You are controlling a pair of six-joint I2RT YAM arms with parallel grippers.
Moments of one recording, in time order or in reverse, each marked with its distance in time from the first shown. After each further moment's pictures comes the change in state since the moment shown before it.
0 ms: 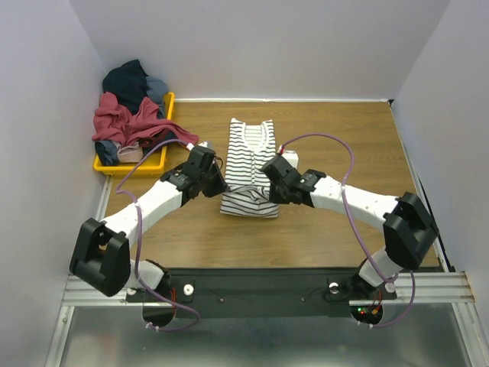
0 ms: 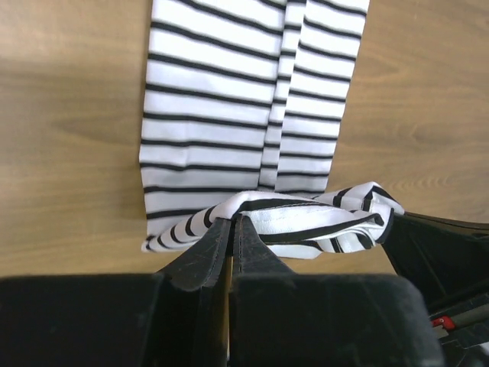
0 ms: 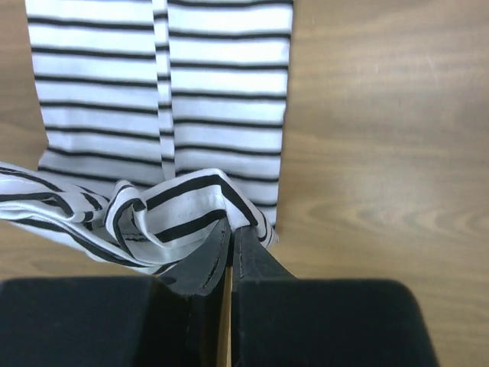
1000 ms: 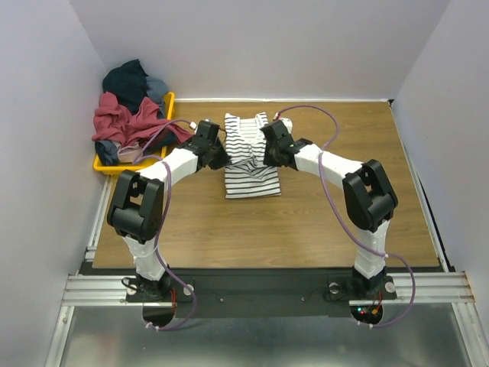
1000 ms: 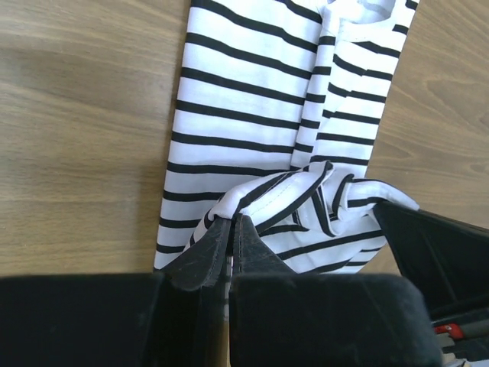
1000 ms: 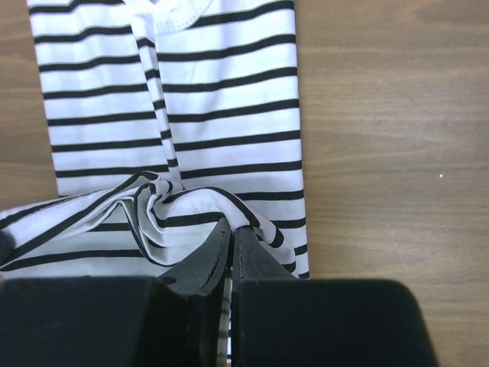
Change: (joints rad) left arm 0.132 0.454 0.320 0.140 -0.002 0.003; right arm -0.238 0.418 0.373 0.199 -0.058 -0.194
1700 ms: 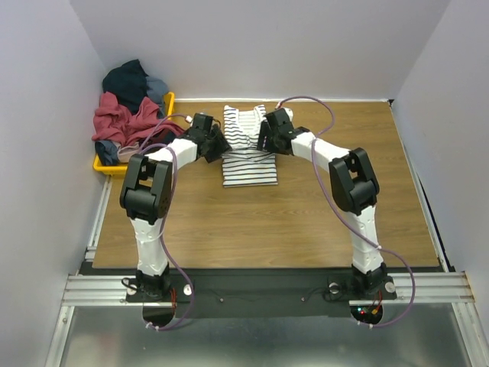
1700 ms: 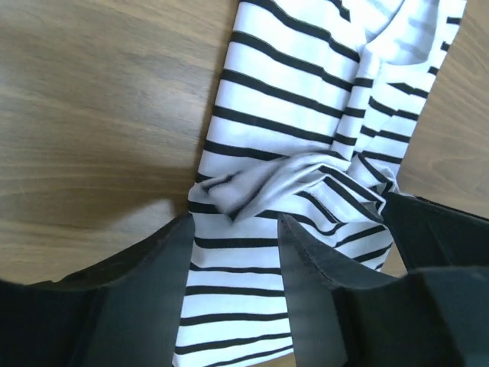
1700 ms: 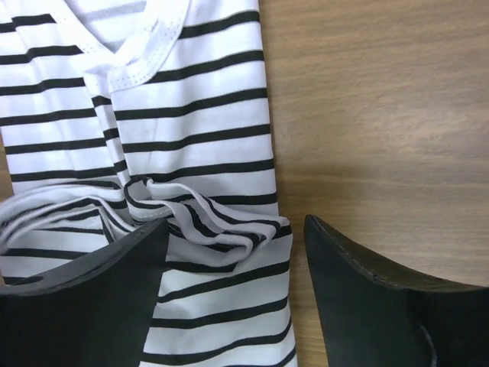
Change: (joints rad) left arm 0.092 0.219 0.163 0.068 0.051 0.004; right arm -0.096 0.250 0.263 0.019 -0.072 -0.028
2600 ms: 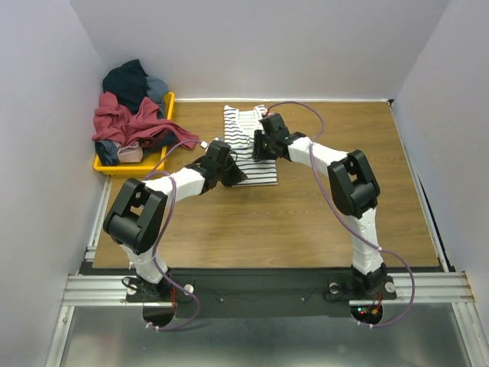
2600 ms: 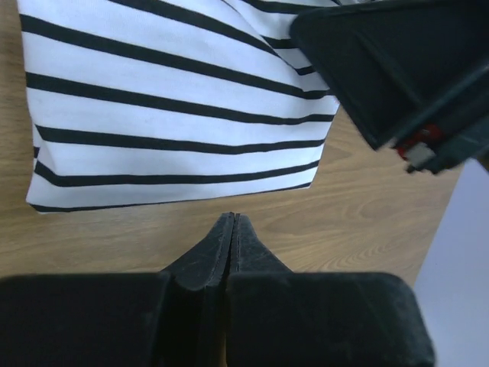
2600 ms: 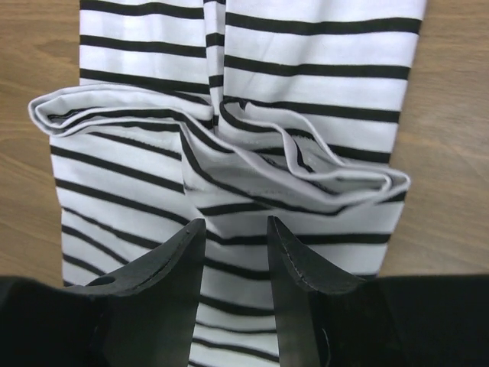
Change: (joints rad) left arm -0.212 -0.307 -0.400 0.155 -0.004 -0.195; right arm 0.035 -0.061 -0.083 0.052 -0.185 -0.087
